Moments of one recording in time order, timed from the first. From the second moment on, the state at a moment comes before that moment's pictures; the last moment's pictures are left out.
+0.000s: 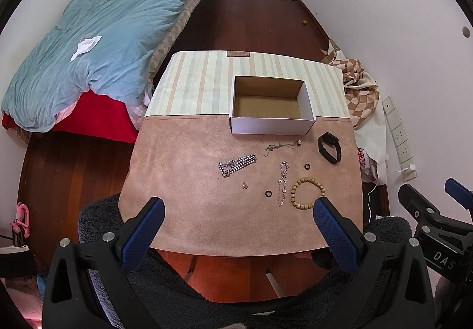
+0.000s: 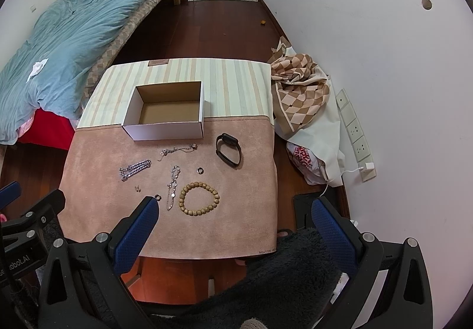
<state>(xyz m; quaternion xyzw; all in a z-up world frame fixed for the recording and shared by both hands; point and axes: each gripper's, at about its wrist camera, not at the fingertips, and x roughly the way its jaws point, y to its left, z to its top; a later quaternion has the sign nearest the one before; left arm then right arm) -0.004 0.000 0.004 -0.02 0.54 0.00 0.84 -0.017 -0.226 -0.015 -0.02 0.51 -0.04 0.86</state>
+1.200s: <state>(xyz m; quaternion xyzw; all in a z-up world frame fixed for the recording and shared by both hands) 0.021 0.008 -0.038 0.02 0.55 0.05 0.83 0.012 -0.242 -0.068 0.00 0.53 -0.07 0.84</state>
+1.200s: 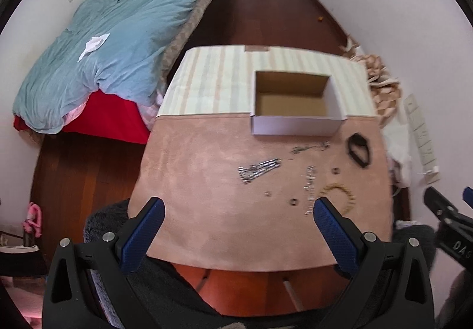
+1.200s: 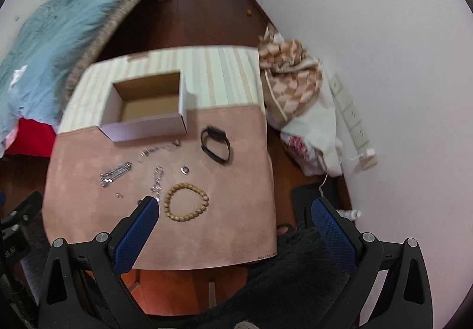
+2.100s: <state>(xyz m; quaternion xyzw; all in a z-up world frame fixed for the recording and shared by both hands) 0.067 0.049 -0.194 0.06 0.65 0.08 0.75 0.076 -0.235 -0.261 0.06 0.63 -0.05 0.77</state>
